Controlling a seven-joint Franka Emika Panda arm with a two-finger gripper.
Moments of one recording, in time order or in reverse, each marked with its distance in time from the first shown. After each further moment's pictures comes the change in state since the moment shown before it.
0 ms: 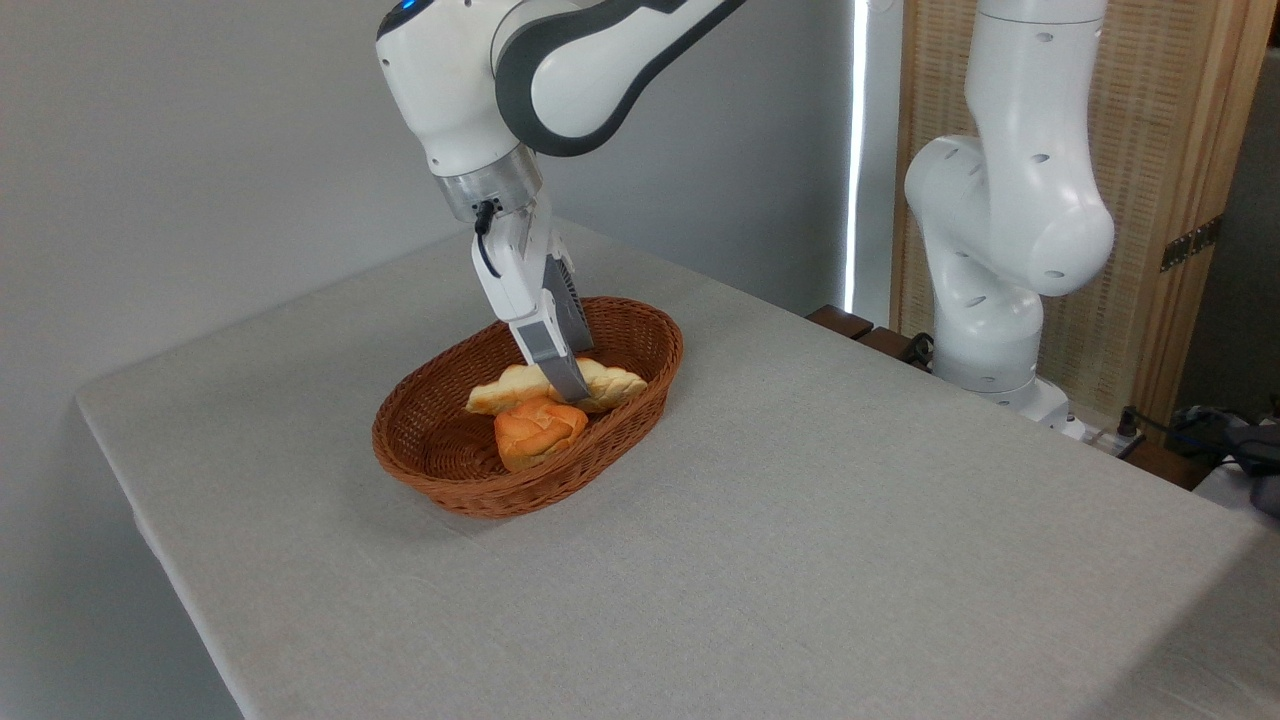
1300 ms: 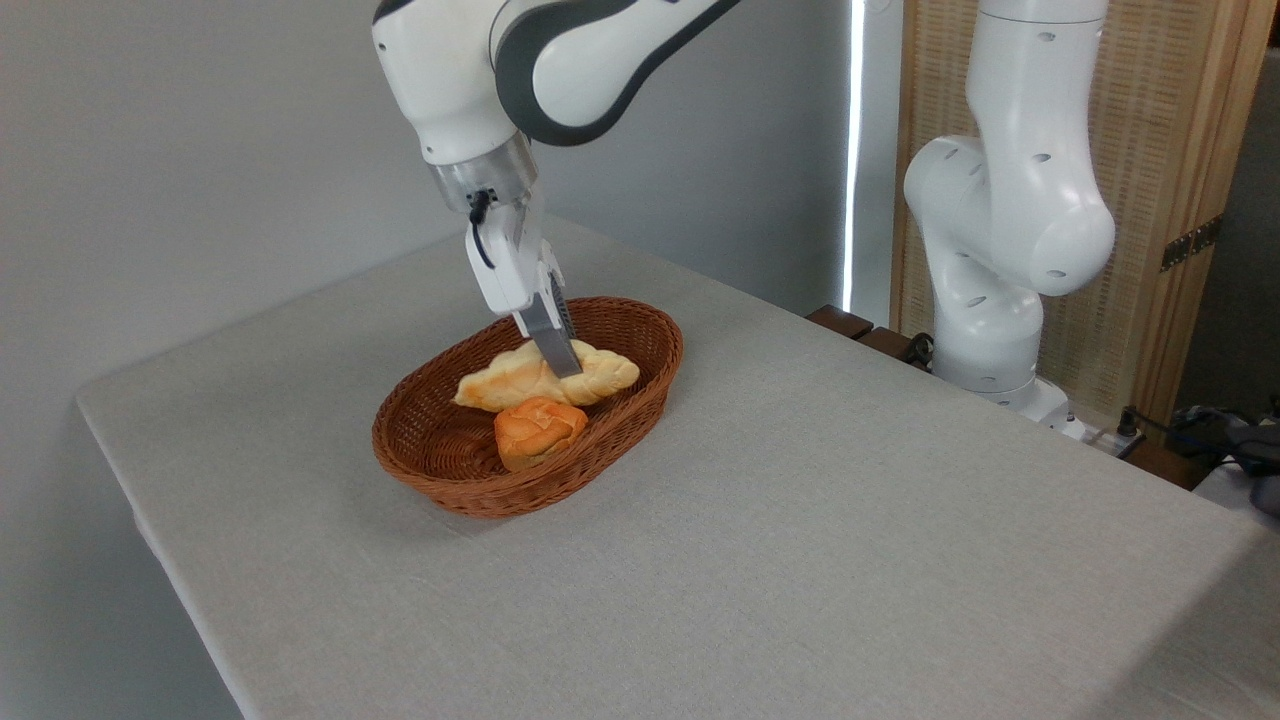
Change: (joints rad) arm 0.011 -0.008 0.005 0.029 0.000 0.003 0.000
